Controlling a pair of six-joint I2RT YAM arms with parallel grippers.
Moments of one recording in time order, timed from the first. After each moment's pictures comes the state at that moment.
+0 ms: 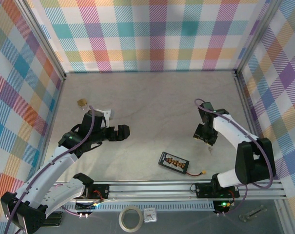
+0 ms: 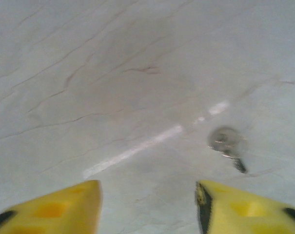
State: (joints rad) left arm -0.50 0.89 0.84 -0.70 0.17 -0.50; right arm 0.22 1.42 0.91 -1.00 0.07 0.72
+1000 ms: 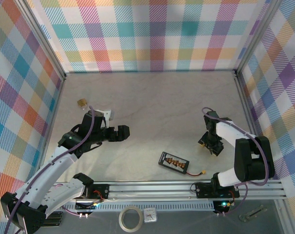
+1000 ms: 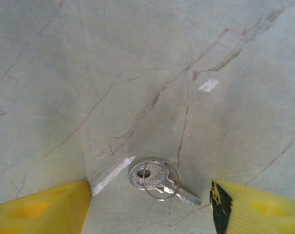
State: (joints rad) left arm -0.50 0.89 0.84 -0.71 0.17 -0.50; right arm 0.13 1.45 0.73 -0.86 0.10 0.87
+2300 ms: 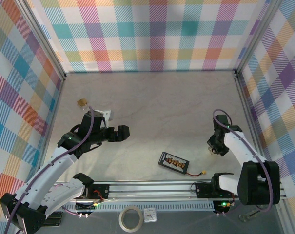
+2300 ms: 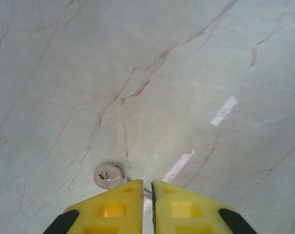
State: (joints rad) left arm -0.50 0.88 0.84 -0.71 0.18 -0.50; right arm 0.01 1.19 0.64 -0.87 0.16 0.93
